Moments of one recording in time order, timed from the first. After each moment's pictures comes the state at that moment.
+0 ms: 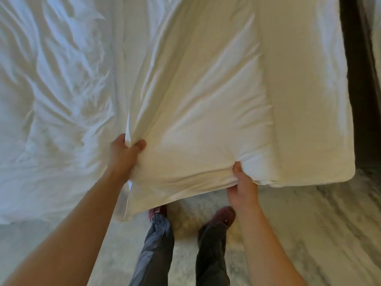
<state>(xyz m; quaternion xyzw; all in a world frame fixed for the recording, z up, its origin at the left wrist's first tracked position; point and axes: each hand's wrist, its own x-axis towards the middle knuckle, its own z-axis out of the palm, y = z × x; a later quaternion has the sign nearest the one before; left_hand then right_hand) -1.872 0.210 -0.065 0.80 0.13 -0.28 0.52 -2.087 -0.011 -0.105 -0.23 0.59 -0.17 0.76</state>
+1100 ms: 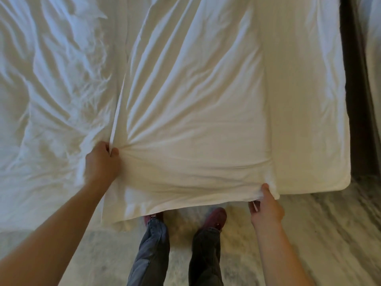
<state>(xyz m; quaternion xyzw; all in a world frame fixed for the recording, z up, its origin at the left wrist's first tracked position) -1.840 0.257 -0.105 0.93 0.07 -0.22 0.27 -2.123 -0.037 -0.096 -0.23 0.78 -0.22 0.53</state>
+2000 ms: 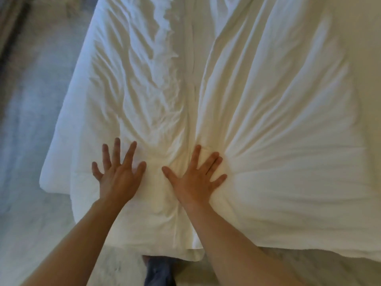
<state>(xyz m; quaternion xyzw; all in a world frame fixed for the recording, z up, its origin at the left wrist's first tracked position) -1.747 0.380 -0.090 0.98 -0.10 -0.16 -0.01 -1.841 0.214 -0.131 -0.85 0.37 0.19 0.32</state>
